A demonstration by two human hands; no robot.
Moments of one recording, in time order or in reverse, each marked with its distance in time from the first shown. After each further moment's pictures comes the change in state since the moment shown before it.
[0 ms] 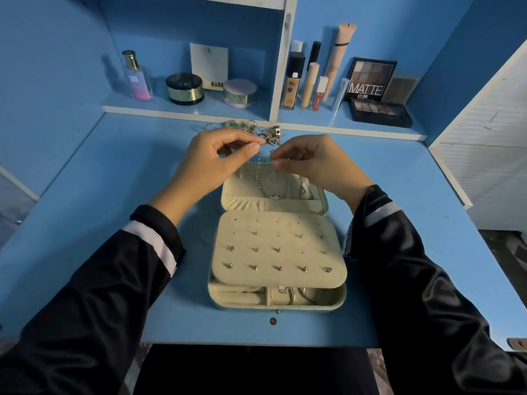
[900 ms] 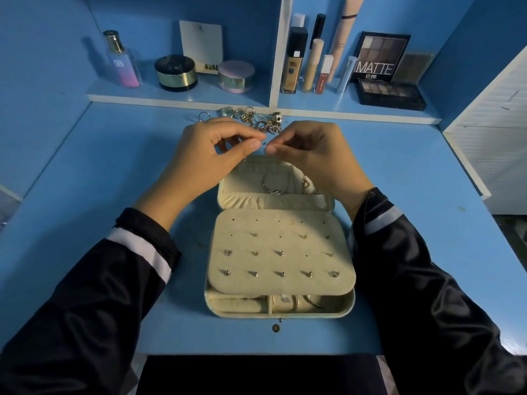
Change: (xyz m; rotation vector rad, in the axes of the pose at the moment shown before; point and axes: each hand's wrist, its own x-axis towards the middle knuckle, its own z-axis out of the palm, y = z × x) left_hand 0.000 0.000 0.000 0.148 -0.029 0.071; right_hand 0.001 0.006 0.018 0.144 0.156 -0.113
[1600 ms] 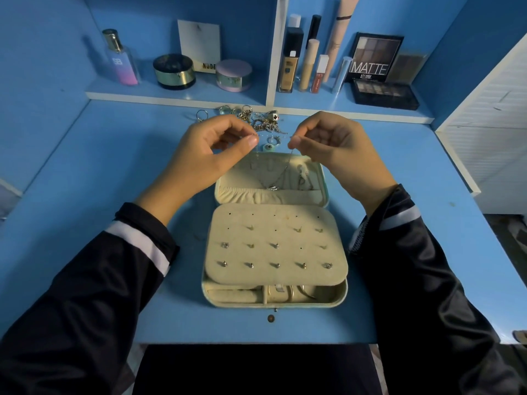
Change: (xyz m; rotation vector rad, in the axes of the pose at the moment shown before) left_hand -0.007 0.009 0.001 -0.236 -0.039 -0.117; right_hand -0.018 -0.011 -0.028 0.161 -0.012 0.043
